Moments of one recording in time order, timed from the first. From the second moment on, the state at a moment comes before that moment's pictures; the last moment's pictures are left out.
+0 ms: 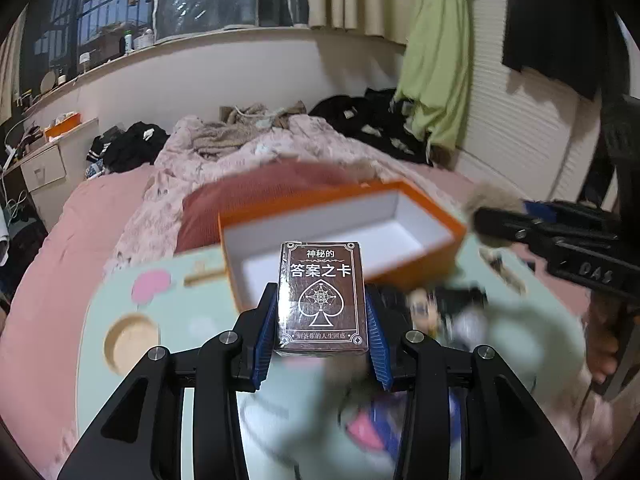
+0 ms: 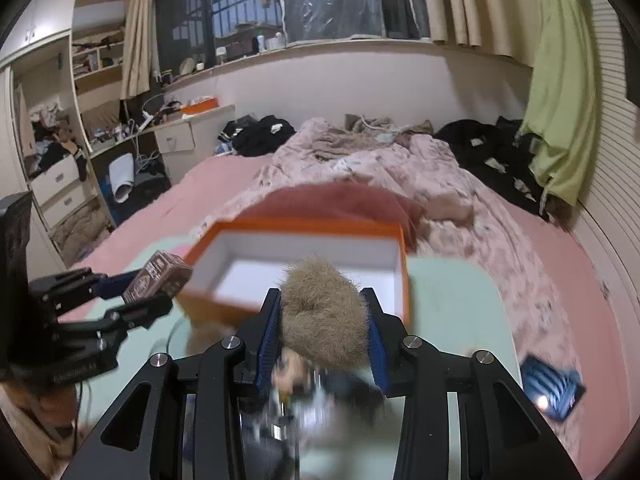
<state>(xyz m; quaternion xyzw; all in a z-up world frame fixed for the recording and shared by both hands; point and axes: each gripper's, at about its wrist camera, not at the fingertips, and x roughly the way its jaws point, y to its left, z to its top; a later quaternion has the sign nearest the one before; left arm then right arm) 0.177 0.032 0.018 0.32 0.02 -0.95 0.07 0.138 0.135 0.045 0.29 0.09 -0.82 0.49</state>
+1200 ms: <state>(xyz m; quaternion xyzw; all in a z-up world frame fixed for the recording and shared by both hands) 0.254 0.027 -0.060 0.45 0.03 -0.89 0.08 0.195 0.223 -0.042 0.36 0.13 -0.82 0.42</state>
